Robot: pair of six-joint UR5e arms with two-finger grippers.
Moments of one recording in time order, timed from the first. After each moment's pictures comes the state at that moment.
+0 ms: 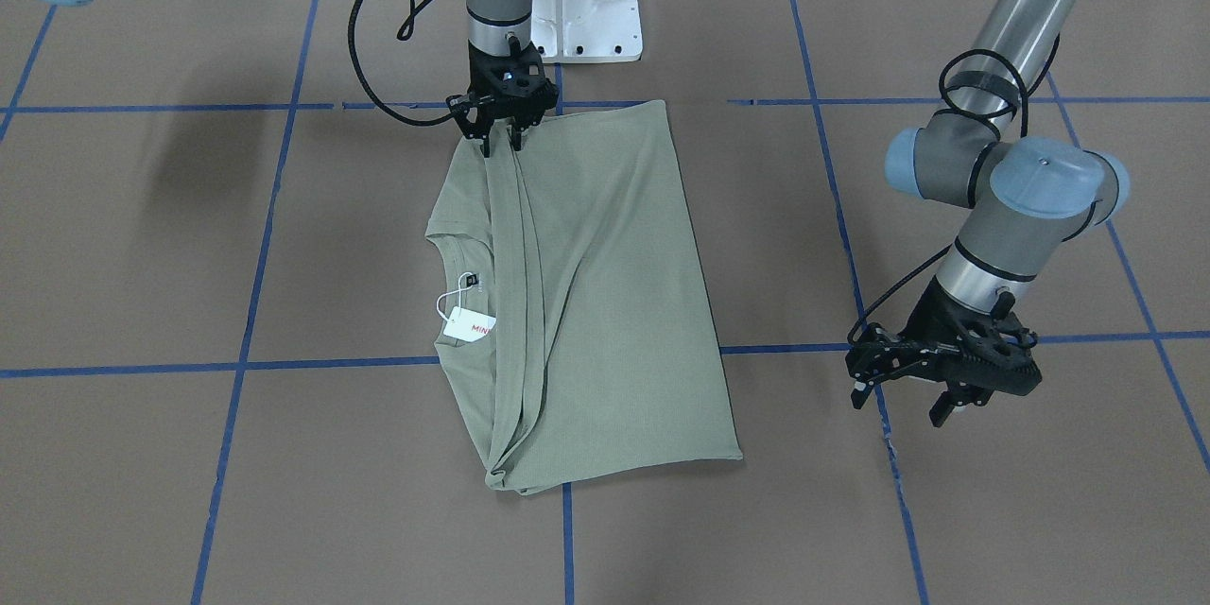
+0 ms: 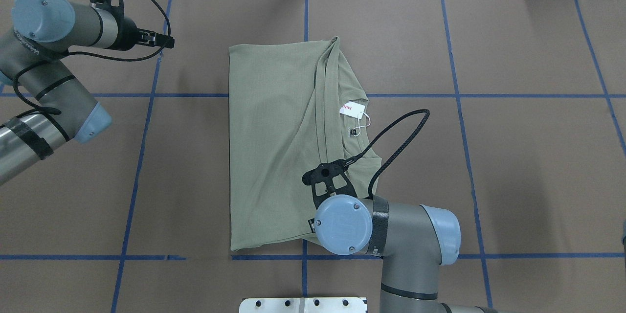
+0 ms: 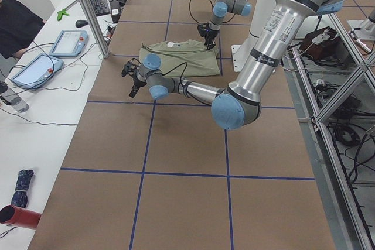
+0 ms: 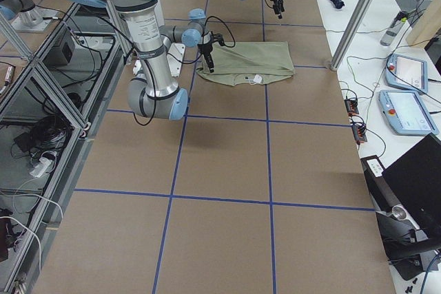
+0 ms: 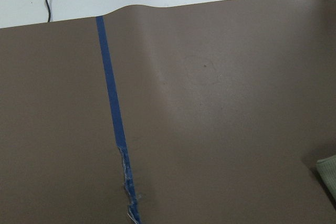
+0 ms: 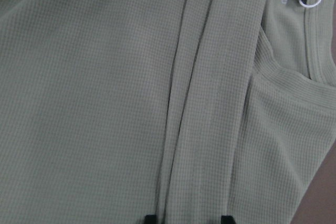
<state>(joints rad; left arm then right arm) -0.93 -2.06 -1.25 -2.47 -1.86 -0.81 0.21 -0.99 1.81 -1.69 1.50 1.07</state>
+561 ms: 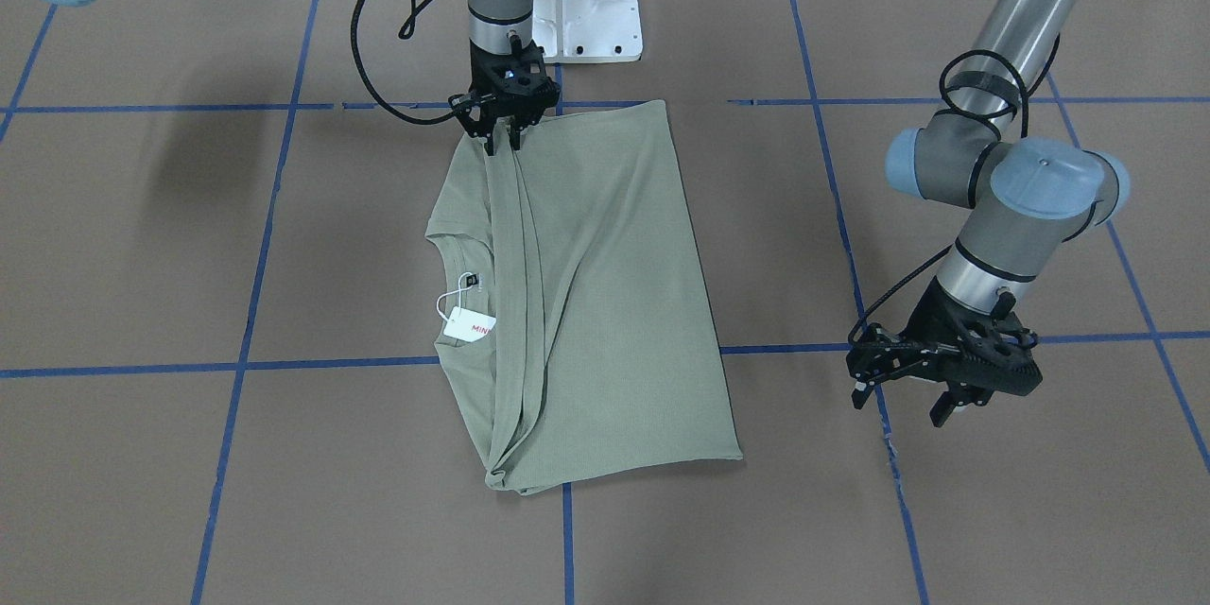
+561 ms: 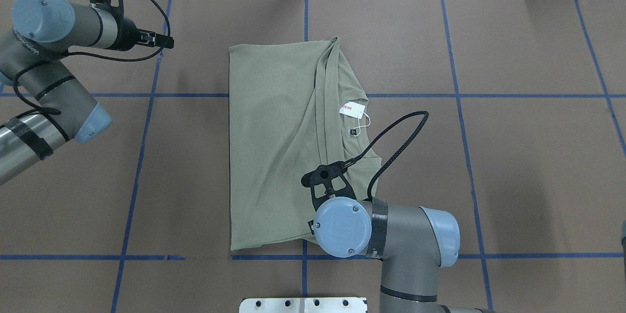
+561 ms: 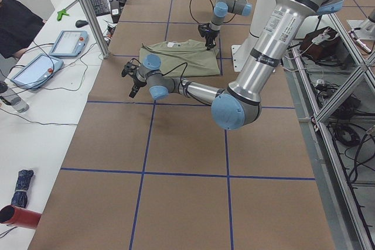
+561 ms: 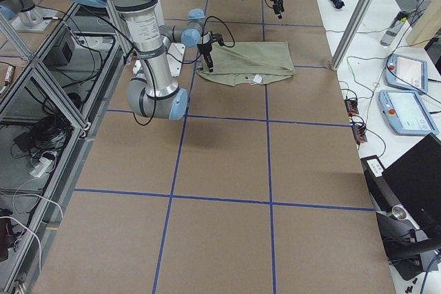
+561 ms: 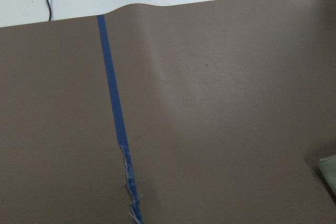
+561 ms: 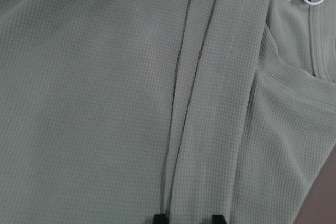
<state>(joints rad) -0.93 -2.06 -1.25 -2.47 -1.86 -0.81 0.21 -0.99 1.81 -1.69 1.50 1.07</state>
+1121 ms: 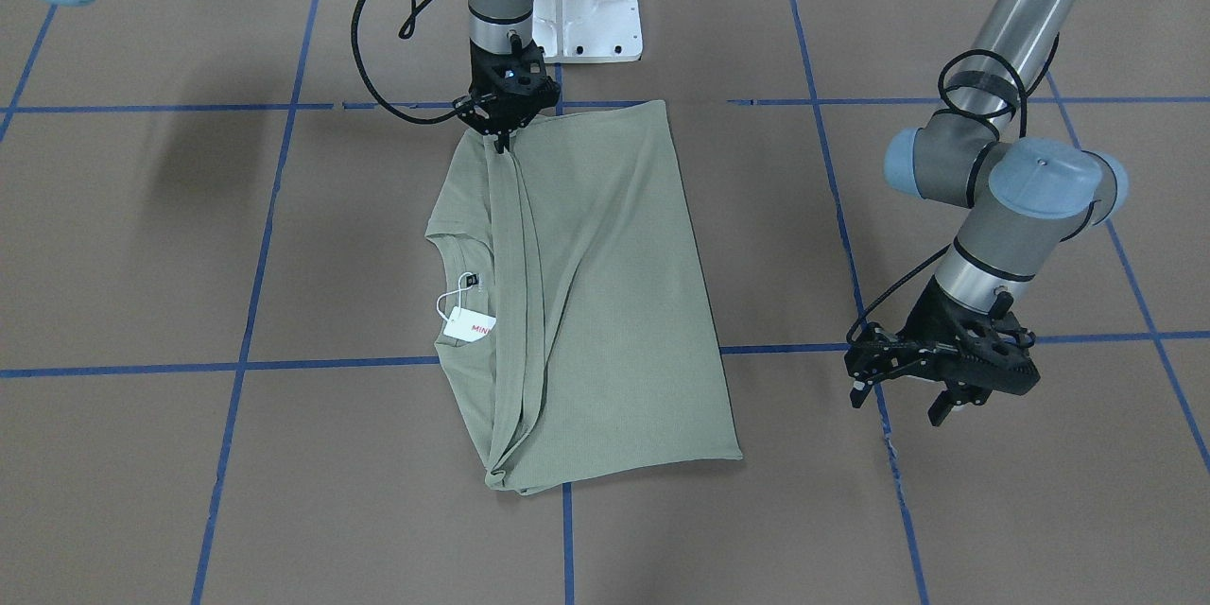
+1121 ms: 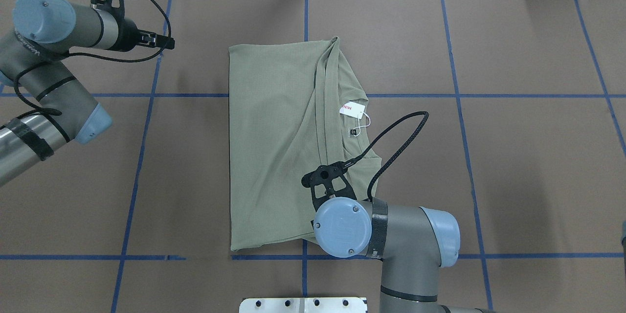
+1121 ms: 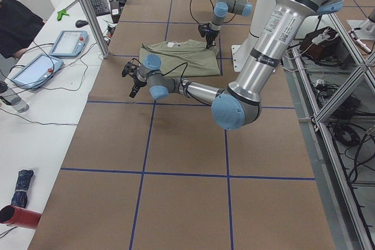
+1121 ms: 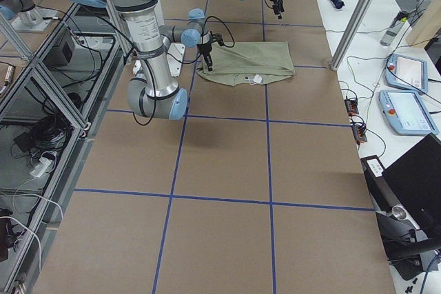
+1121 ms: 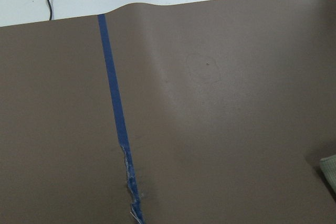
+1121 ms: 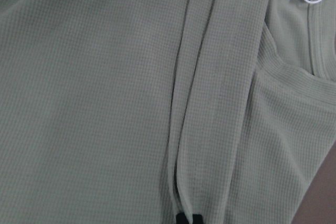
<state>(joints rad) -0.92 -2.06 -1.25 -2.47 -1.86 -0.81 0.21 -0.99 1.81 -1.69 1.50 1.07</state>
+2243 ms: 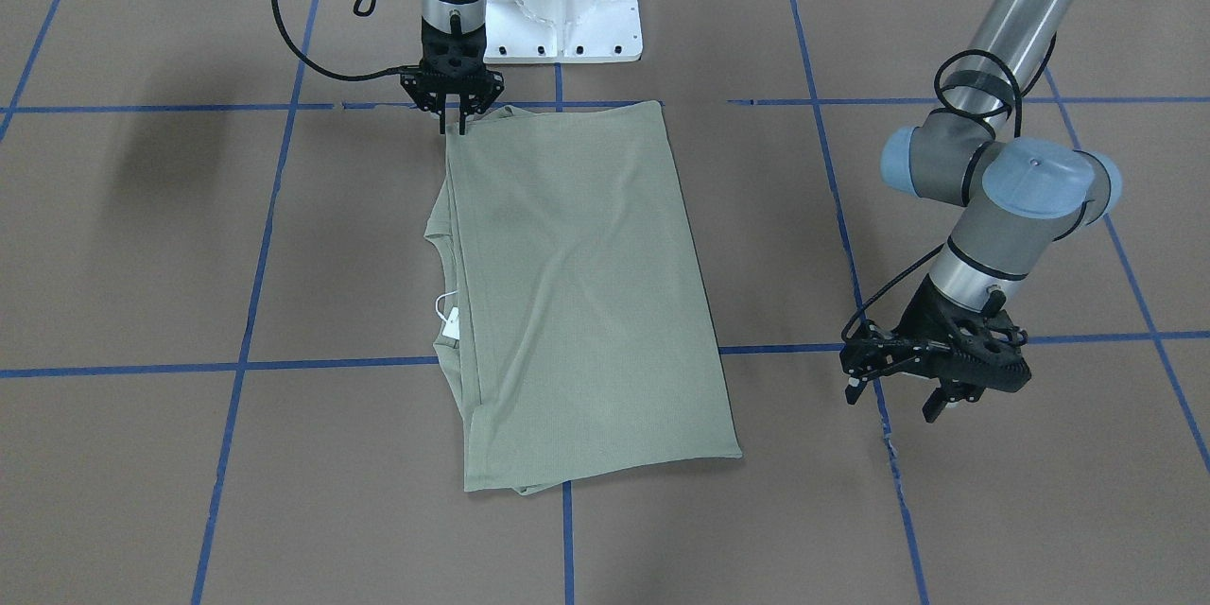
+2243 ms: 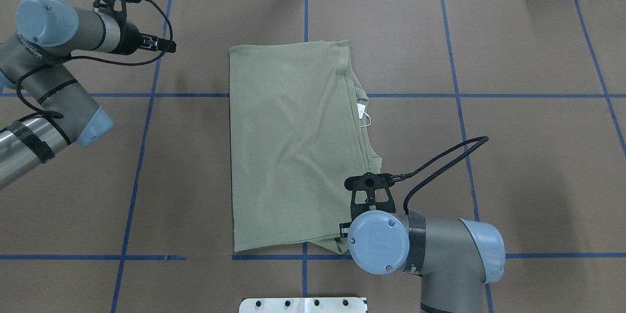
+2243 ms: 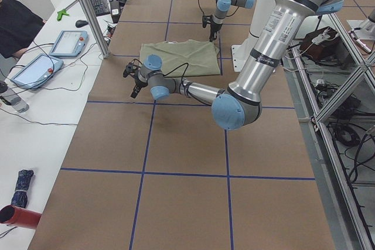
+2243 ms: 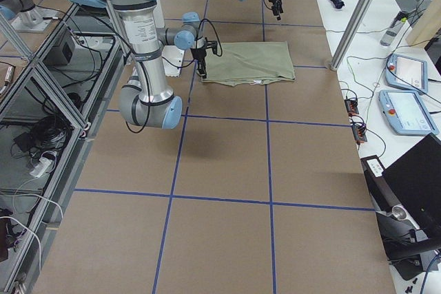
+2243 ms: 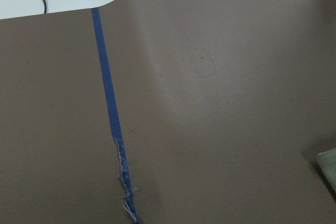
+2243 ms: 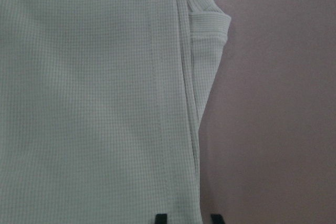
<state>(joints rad) -0.91 -2.05 -1.25 -2.47 -1.86 -0.81 0.18 -1.11 1.95 -1.79 1.50 1.38</state>
